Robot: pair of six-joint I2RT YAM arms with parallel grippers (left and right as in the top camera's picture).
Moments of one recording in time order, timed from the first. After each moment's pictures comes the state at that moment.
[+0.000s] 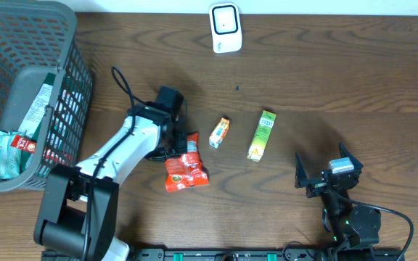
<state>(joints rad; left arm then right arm) -0.36 1.70 1.03 -0.81 0.11 -0.45 0.09 0.01 0.01 -0.06 -0.12 -0.09</state>
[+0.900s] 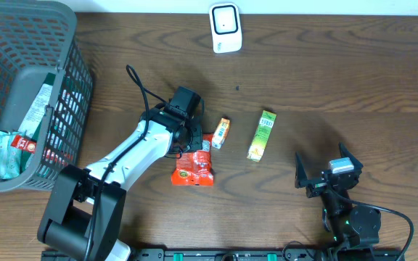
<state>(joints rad) -0.45 1.70 1.03 -0.65 0.10 -0.52 0.09 0.01 0.01 -0.06 -0.12 -0.09</state>
